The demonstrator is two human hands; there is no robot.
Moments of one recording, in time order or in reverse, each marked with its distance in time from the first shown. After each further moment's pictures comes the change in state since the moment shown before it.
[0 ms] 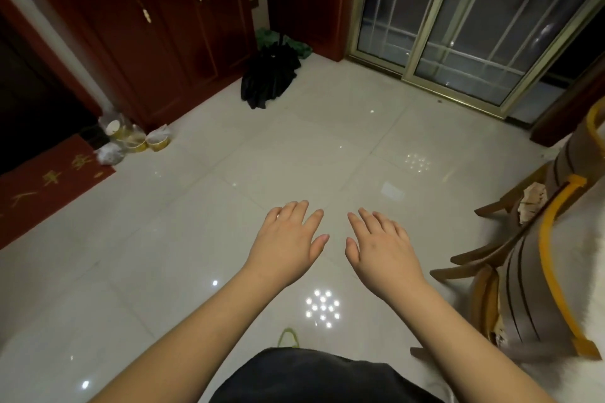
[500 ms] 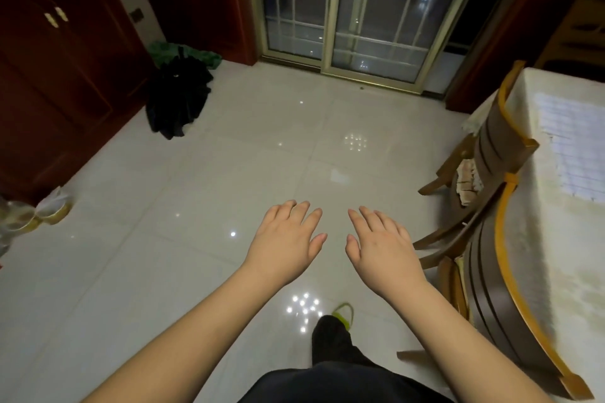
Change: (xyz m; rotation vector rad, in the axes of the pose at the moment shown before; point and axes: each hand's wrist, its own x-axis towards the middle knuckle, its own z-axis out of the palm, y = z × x) left_hand 0.228 0.027 0.037 -0.041 -0.006 0.341; right_hand 0.132 0.114 -0.025 0.122 0.049 0.278
